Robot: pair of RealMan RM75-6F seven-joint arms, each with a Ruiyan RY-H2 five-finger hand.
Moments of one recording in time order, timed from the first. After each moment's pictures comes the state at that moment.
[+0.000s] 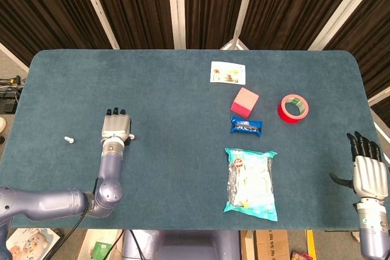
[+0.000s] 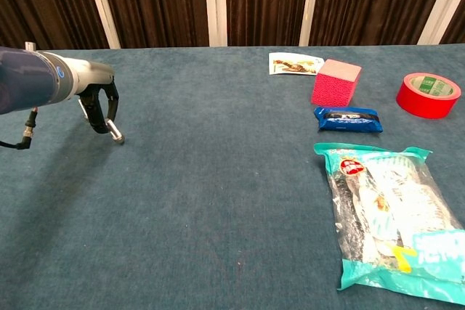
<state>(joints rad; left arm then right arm) -1.02 -1.61 -0.34 -1.54 0.07 1.23 1.11 0.13 -1.23 0.18 -1.55 -1.21 1.36 -0.09</state>
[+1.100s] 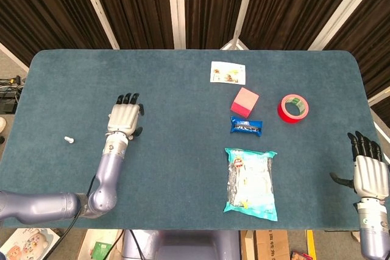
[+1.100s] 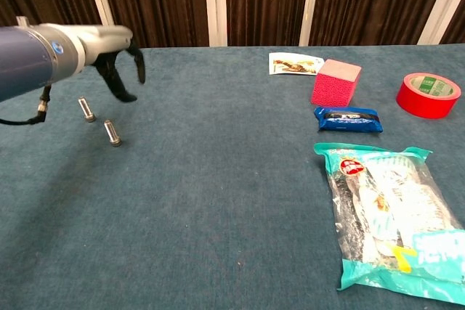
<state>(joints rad) -0.97 -1.56 -0.31 -1.62 0.48 1.20 0.83 0.13 -1.23 0.18 -1.55 -1.21 1.37 -0.09</state>
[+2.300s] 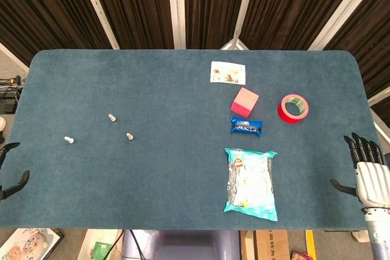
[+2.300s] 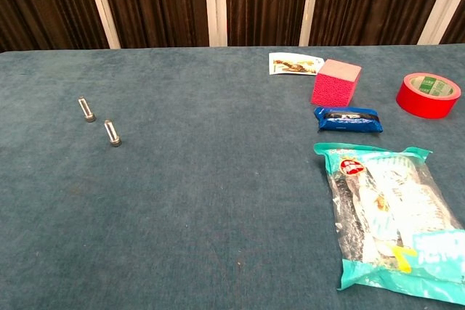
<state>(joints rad) -0.11 -1.14 0.05 -1.72 1.34 1.72 0.00 0.09 -1.10 0.11 -1.64 -1.40 1.44 -0.02</state>
